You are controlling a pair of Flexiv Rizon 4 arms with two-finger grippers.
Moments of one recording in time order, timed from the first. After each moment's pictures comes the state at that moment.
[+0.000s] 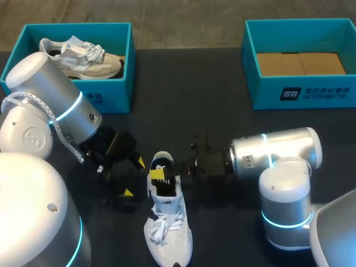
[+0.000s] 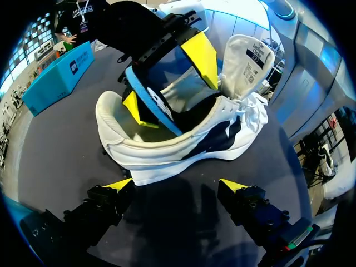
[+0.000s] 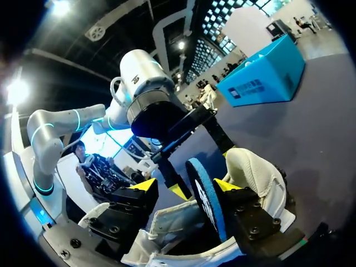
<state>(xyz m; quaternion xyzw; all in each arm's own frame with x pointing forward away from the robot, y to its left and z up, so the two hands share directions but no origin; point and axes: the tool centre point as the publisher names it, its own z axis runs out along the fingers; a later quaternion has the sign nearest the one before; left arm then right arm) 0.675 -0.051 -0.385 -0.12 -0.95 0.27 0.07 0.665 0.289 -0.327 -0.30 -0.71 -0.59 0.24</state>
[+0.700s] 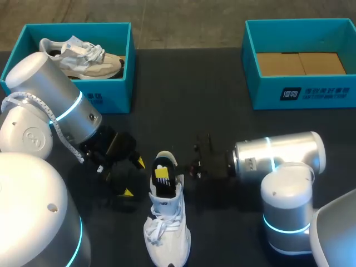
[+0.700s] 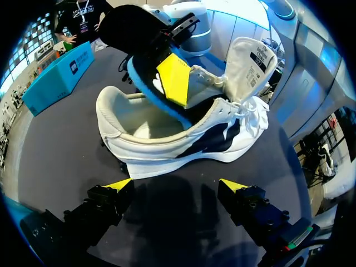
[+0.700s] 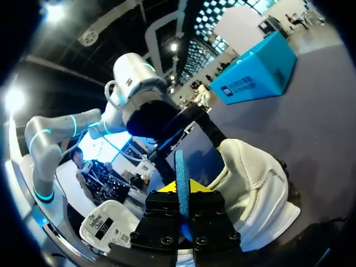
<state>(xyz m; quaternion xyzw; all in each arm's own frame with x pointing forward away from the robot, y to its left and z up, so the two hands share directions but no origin) 0.675 -0.051 -0.385 -0.12 -0.95 0.27 0.07 0.663 0.286 -0.333 -0.33 -0.70 -0.57 0.26</state>
